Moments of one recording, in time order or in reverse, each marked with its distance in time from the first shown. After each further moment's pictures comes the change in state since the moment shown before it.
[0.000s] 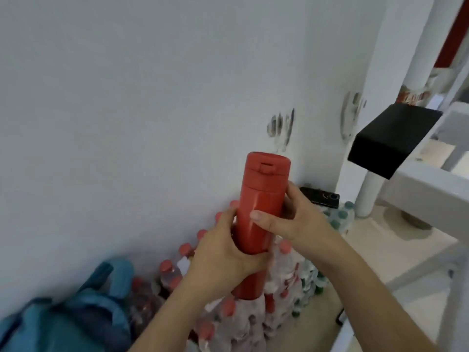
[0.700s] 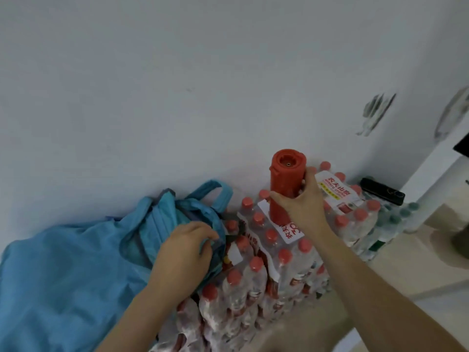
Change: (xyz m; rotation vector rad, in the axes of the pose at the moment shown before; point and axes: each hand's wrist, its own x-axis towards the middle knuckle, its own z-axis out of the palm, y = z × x) left_hand -0.199 -0.167 -0.139 0.672 0.448 0.050; right_hand -0.002 0.079 0.192 -0.319 0.192 -0.163
